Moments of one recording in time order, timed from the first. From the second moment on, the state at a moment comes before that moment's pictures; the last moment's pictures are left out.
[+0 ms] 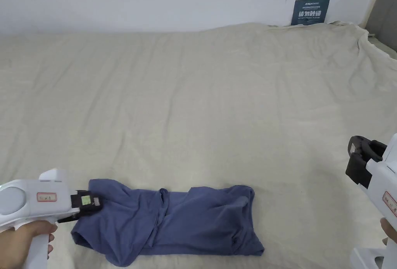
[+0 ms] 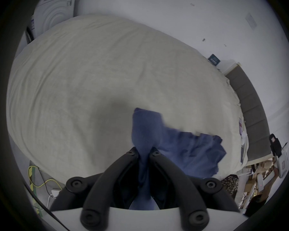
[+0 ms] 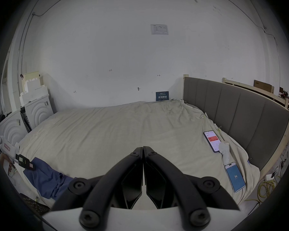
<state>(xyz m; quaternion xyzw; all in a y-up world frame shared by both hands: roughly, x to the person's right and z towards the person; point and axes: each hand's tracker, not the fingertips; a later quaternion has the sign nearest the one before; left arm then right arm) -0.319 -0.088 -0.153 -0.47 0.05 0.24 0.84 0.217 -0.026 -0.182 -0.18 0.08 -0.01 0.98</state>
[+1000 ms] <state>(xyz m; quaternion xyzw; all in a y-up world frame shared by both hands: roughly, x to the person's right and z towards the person) -0.032 -0.166 -0.278 -0.56 -0.11 0.10 0.82 0.273 -0.028 -0.159 -0.18 0.03 -0.03 0.98</state>
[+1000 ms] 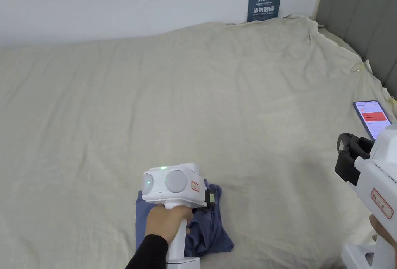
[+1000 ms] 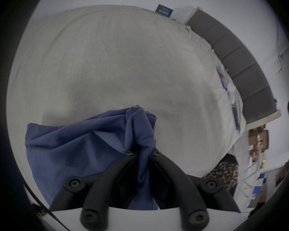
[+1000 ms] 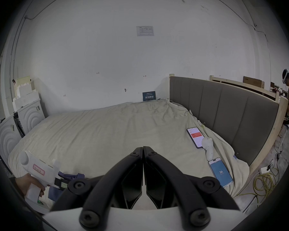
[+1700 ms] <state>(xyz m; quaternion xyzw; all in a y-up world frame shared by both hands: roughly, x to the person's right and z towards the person) -0.105 -0.094 -0.222 -0.38 -0.05 0.10 0.92 0.265 -0.020 -0.156 -0.18 0.04 -0.03 0.98</state>
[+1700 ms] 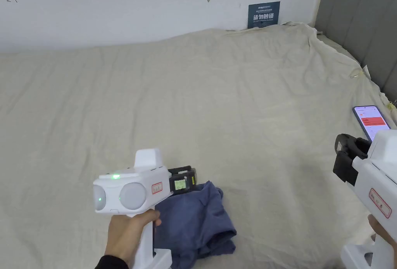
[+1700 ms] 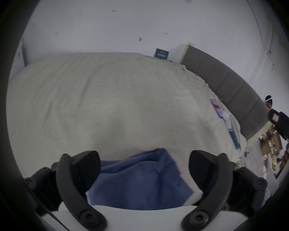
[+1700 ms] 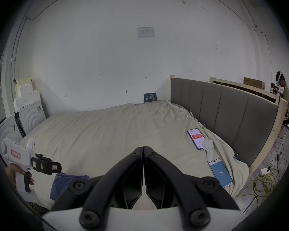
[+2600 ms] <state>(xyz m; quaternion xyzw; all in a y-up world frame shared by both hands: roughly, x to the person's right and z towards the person) 0.028 -0.211 -0.205 -0.40 -0.12 -0.04 0.91 0.299 -0.032 -0.148 -0.20 0.00 -0.03 0.98</state>
